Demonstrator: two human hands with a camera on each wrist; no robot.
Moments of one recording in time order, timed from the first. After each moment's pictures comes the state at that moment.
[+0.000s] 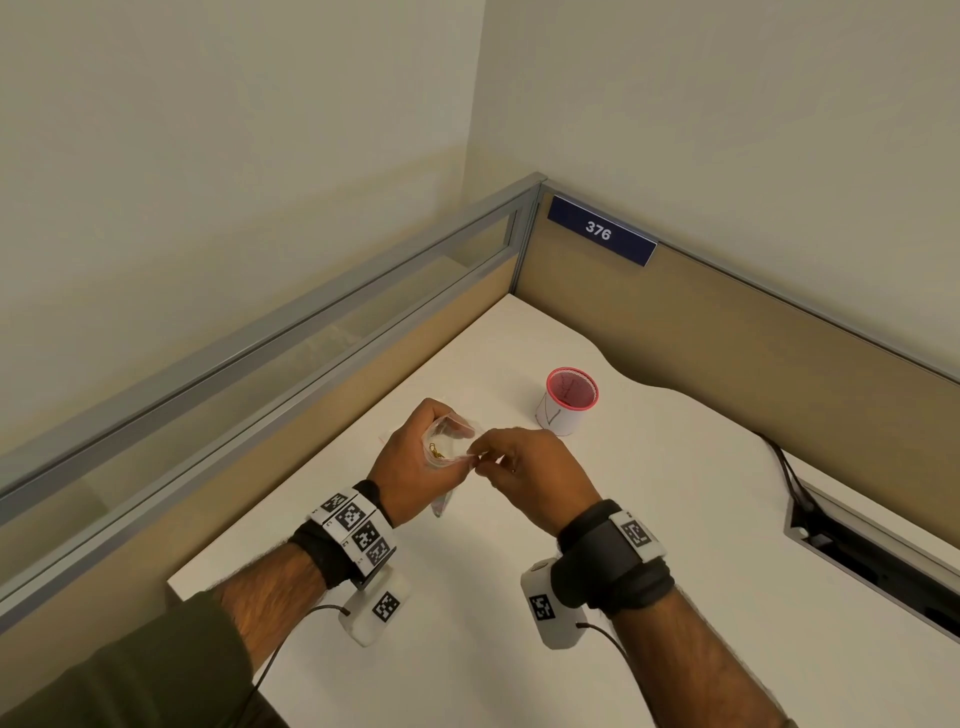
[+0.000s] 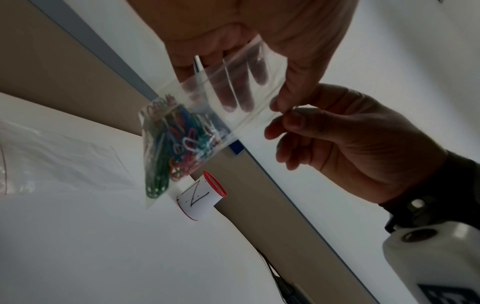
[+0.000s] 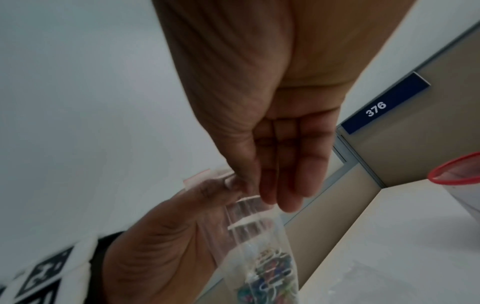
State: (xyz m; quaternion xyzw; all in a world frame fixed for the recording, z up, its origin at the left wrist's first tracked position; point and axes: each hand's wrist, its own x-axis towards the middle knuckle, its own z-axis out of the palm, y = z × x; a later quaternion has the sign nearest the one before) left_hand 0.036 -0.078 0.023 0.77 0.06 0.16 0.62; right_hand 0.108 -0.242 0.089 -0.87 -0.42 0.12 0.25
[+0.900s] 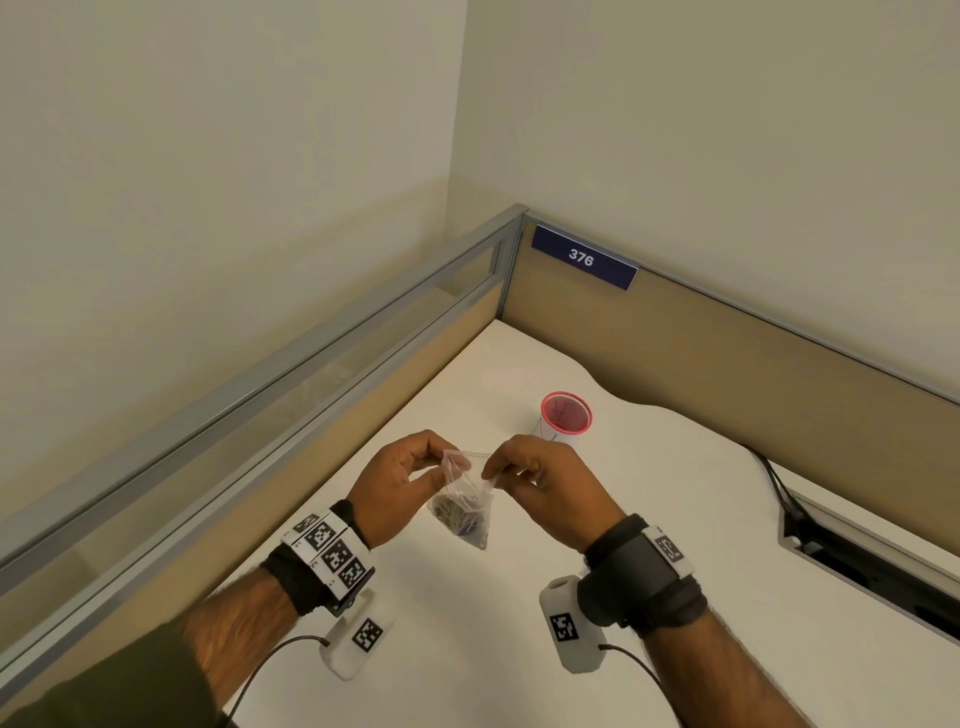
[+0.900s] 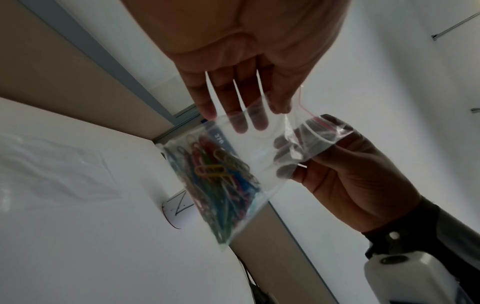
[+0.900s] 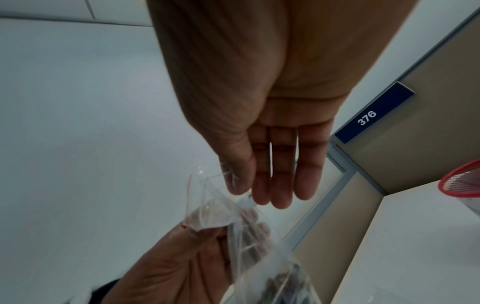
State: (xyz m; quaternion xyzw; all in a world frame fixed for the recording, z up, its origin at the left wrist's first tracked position) left_hand 0.042 -0.042 0.031 0.74 0.00 0.12 0.66; right_hand 0.113 -0.243 0.118 -0.84 -0.41 0.12 0.33
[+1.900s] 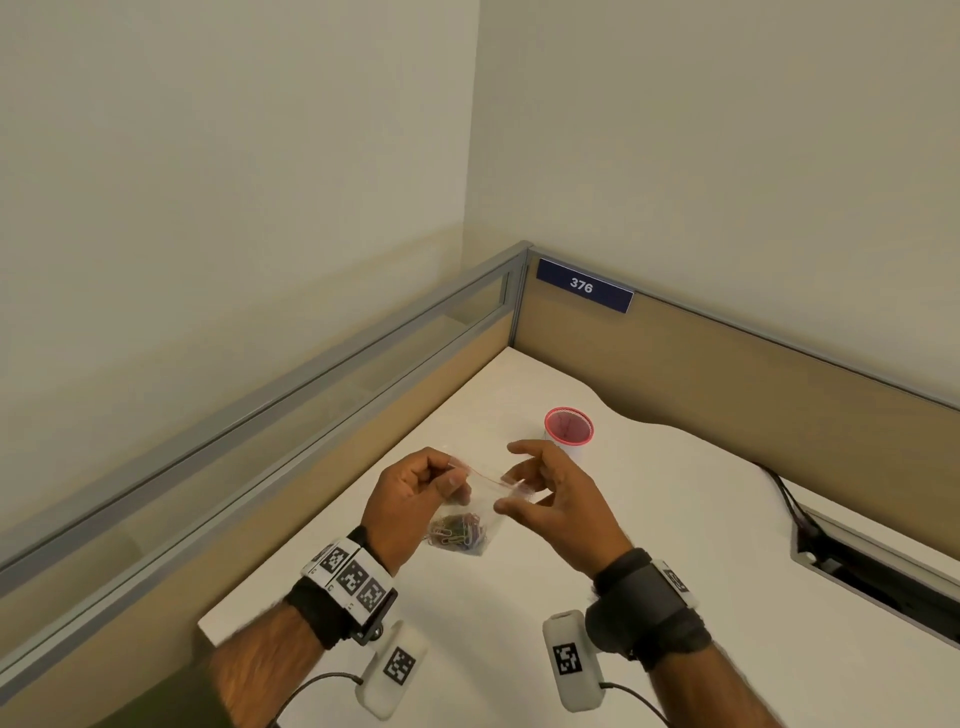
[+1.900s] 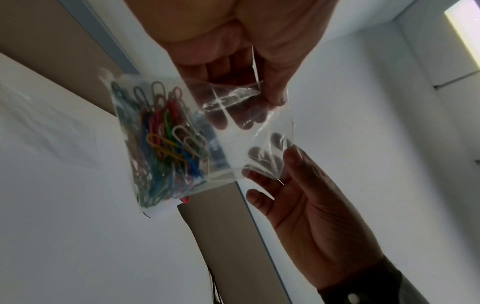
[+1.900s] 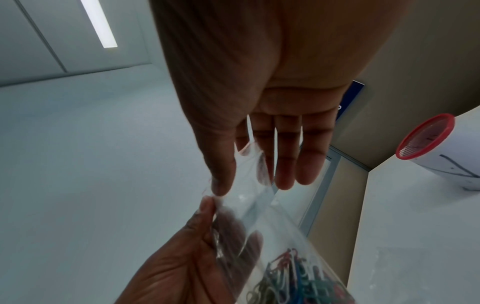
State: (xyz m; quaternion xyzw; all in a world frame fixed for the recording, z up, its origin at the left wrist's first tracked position) left_hand -0.002 -0.097 0.060 0.66 0.08 0.20 0.72; right_hand 0.085 -0.286 0.101 -0.81 -0.33 0.13 0.47
